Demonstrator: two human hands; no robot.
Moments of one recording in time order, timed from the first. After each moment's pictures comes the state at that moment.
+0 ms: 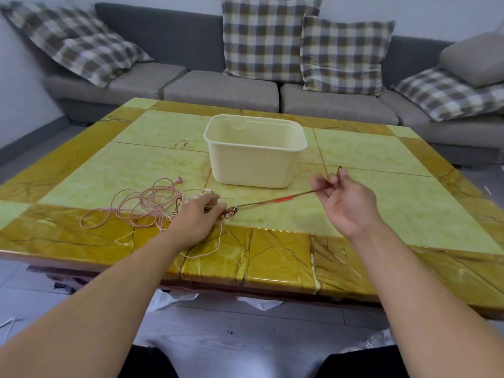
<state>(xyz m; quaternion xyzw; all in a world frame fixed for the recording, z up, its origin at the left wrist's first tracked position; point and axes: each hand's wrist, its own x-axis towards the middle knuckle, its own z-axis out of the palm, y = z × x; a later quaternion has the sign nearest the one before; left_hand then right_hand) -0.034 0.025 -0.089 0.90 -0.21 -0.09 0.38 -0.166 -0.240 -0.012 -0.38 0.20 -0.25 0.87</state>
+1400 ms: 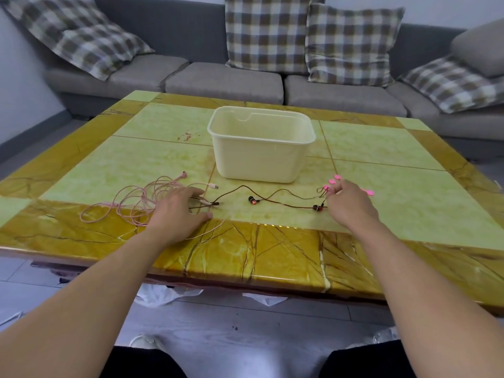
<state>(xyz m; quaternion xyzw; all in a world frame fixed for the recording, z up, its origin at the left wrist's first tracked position) -0.015 0.062 -0.094 0.94 -0.22 0.01 0.27 -0.155 -0.253 -0.041 -0.88 0.36 -0.10 0.30</state>
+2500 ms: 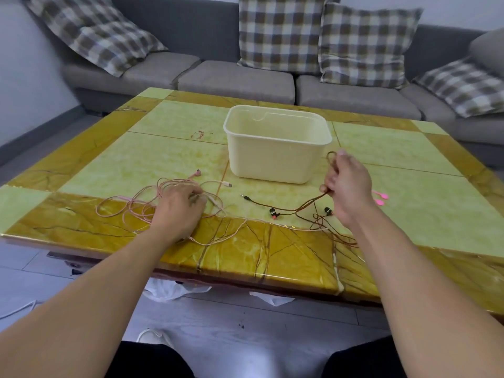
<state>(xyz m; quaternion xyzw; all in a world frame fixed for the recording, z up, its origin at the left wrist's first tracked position) -0.019 0.075 -0.087 0.93 -0.16 0.05 0.34 -0.126 -0.210 -0.015 -0.58 0.23 -0.25 0.74</state>
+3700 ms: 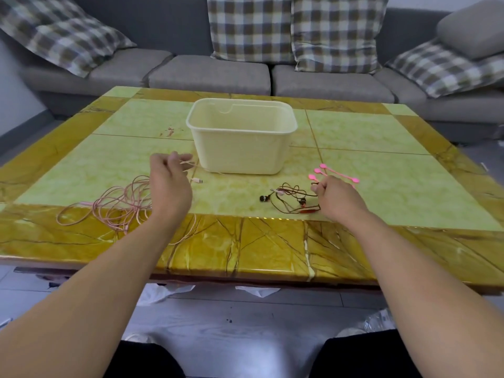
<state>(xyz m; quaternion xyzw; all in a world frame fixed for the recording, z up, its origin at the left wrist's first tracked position) -0.047 -0.001 -0.044 0.75 -0.04 0.09 0.65 -0.159 -0.277 -0.057 -0.93 0.31 -0.04 0.21</state>
